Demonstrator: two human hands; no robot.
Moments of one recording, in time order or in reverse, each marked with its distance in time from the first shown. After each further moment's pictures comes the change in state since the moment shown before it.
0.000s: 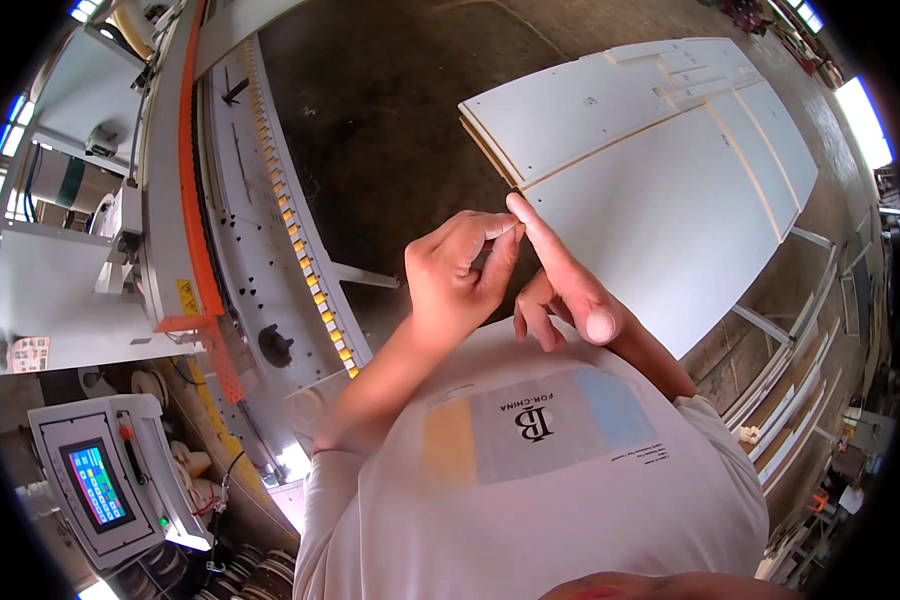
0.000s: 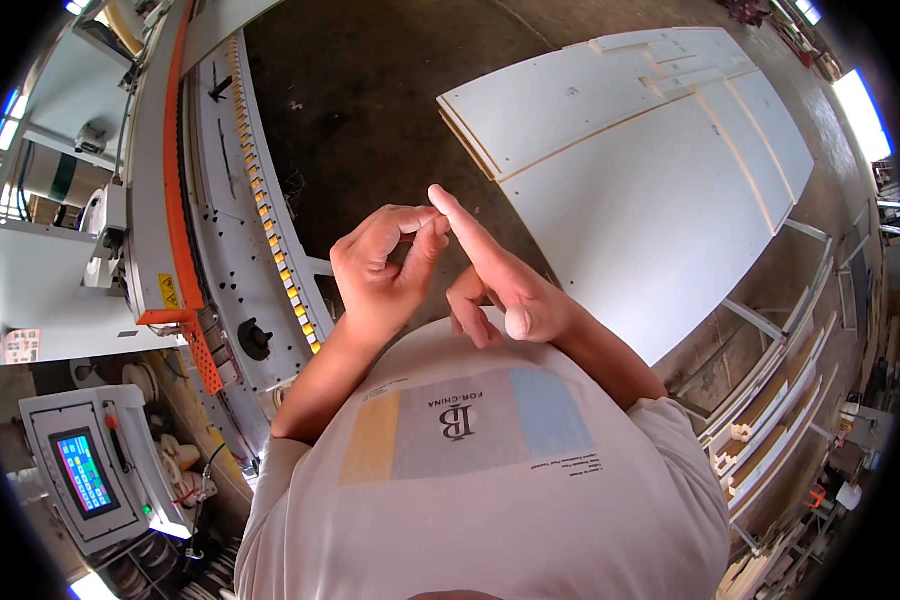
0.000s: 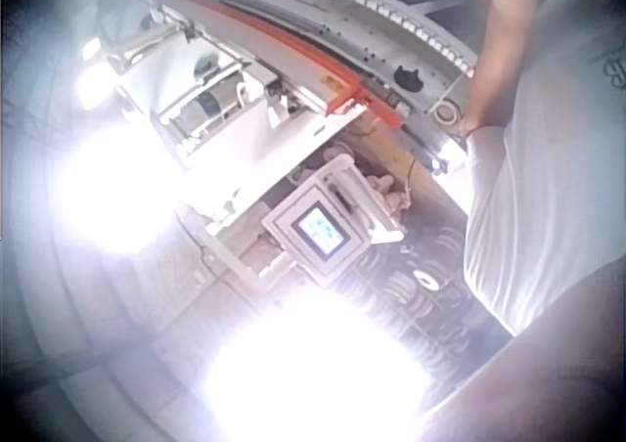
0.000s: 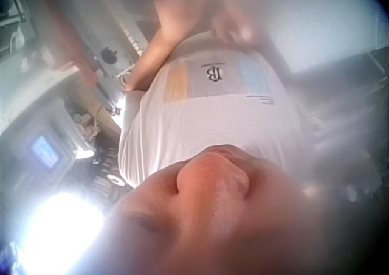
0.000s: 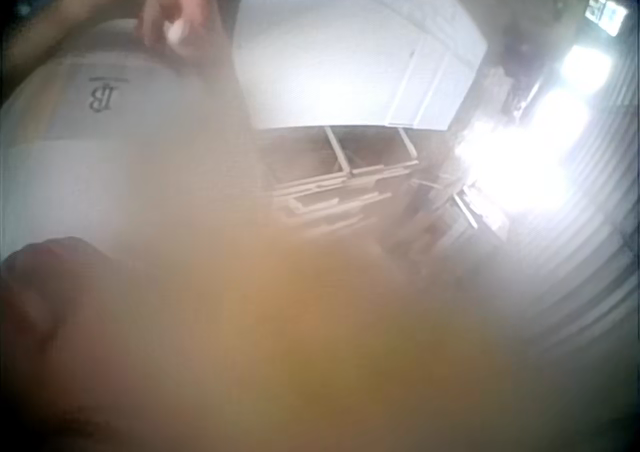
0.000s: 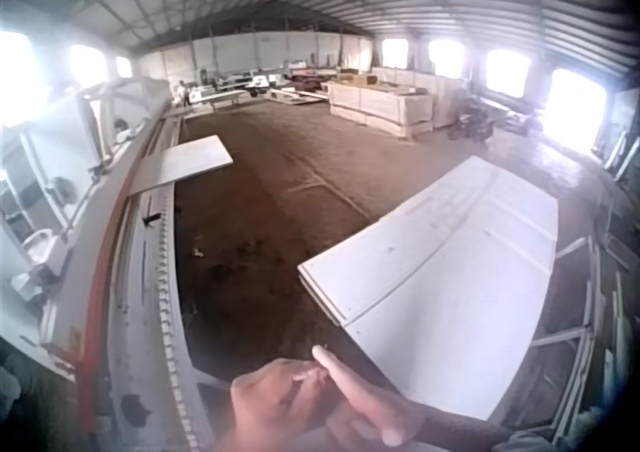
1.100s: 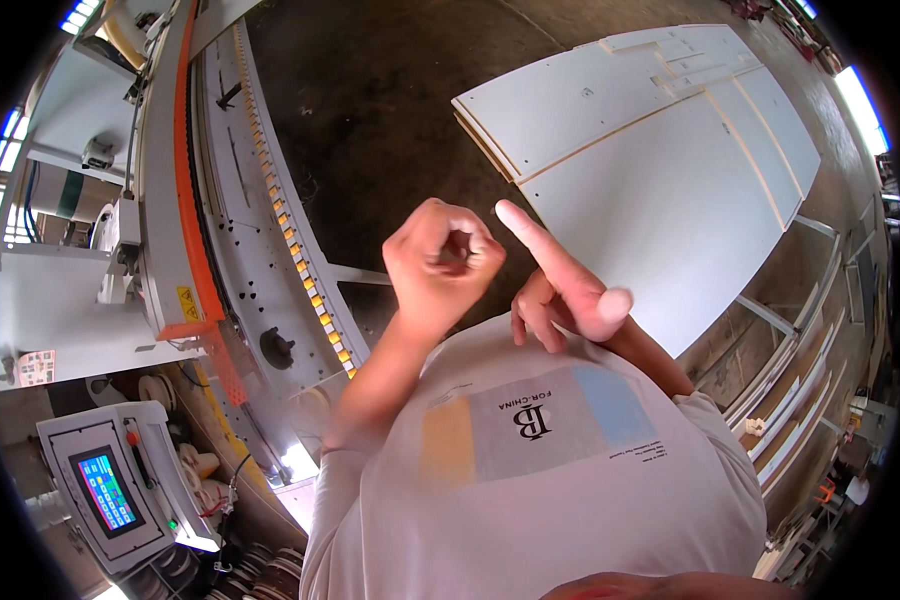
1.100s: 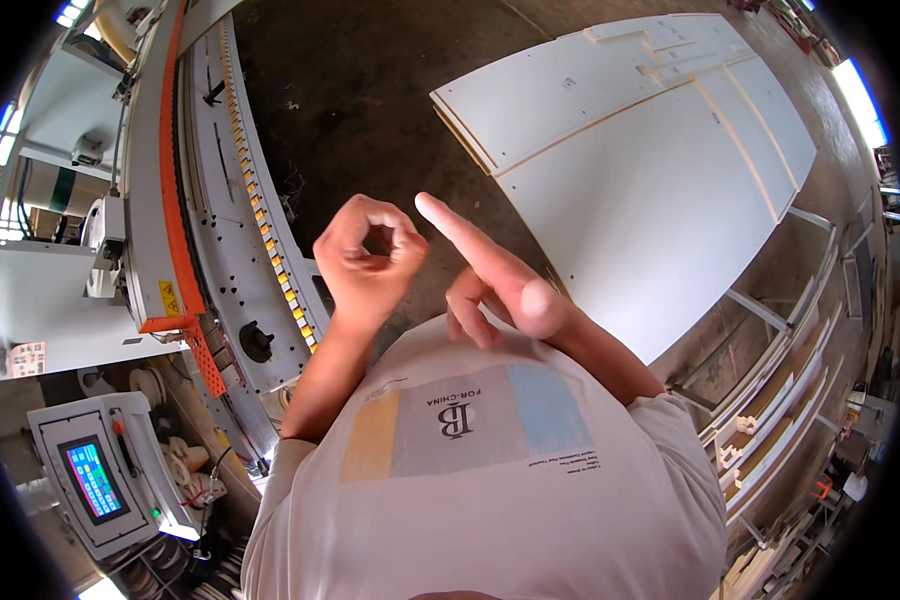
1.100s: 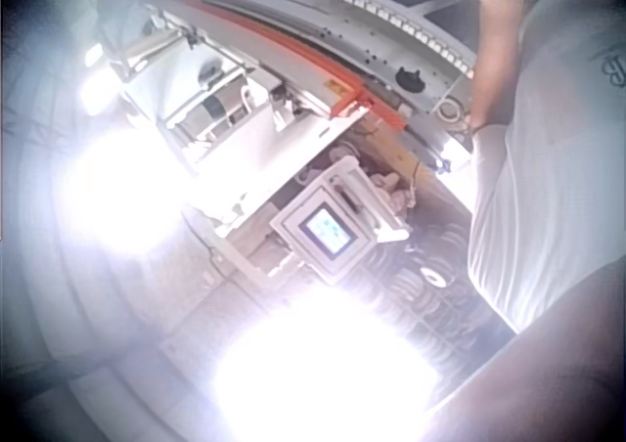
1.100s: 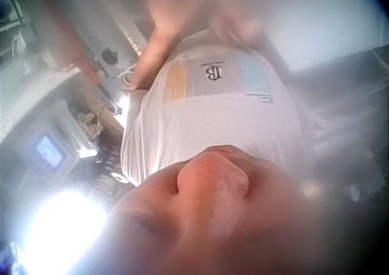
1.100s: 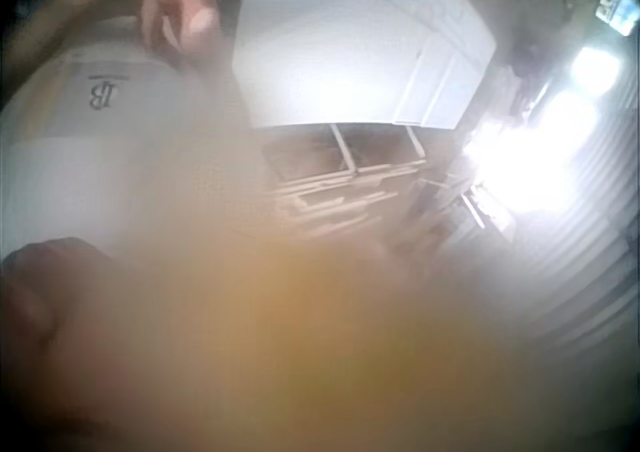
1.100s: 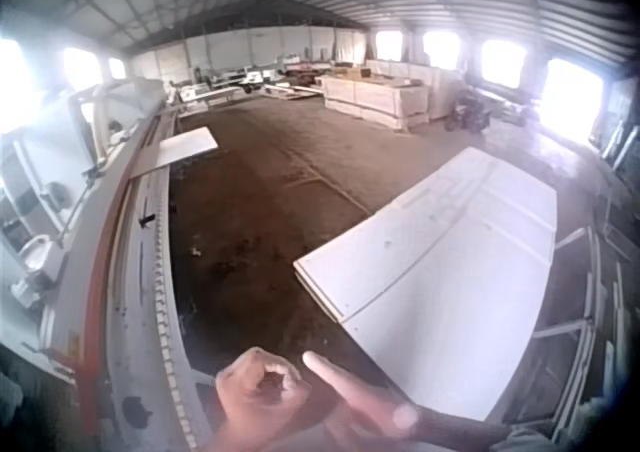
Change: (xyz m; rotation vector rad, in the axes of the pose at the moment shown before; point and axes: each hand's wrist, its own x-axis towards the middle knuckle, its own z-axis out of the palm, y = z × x) left_hand 0.007 -0.012 0.007 -0.004 0.063 -0.073; right_hand -0.008 0.012 -0.016 0.101 -0.008 -0.050
